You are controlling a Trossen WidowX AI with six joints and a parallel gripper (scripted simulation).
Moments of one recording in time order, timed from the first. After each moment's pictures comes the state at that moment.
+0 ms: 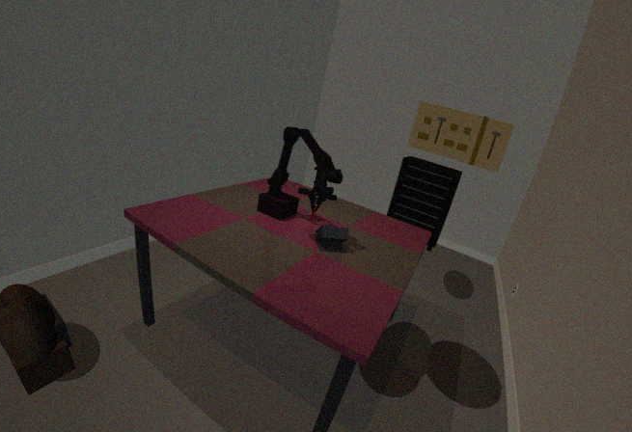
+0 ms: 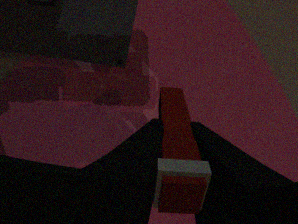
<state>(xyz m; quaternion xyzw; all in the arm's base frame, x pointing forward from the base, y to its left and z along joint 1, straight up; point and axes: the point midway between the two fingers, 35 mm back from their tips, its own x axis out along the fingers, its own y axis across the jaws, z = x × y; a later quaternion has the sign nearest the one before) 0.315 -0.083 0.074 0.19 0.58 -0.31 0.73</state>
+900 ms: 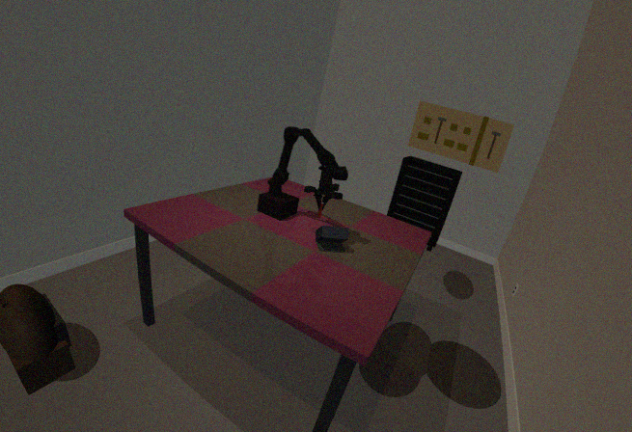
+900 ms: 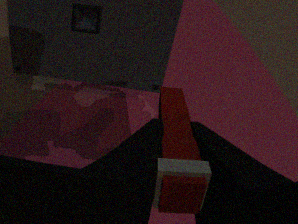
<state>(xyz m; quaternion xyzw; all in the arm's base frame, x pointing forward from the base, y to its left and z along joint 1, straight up) 0.334 -0.058 0.085 0.17 0.52 -0.34 0.77</state>
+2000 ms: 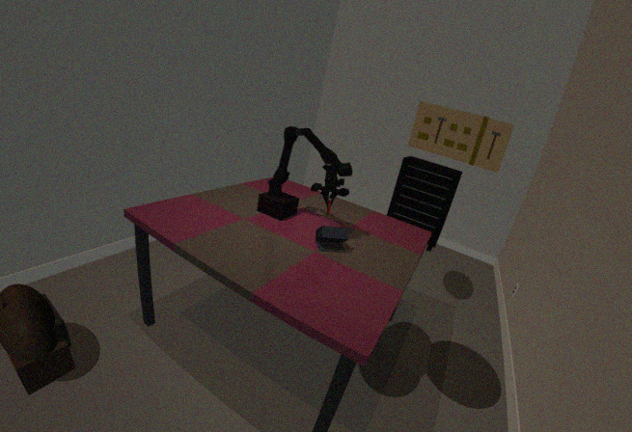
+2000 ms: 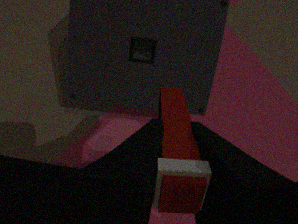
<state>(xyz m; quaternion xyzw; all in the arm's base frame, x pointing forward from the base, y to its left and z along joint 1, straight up) 0.353 -0.022 0.104 0.18 0.43 -0.36 0.81</state>
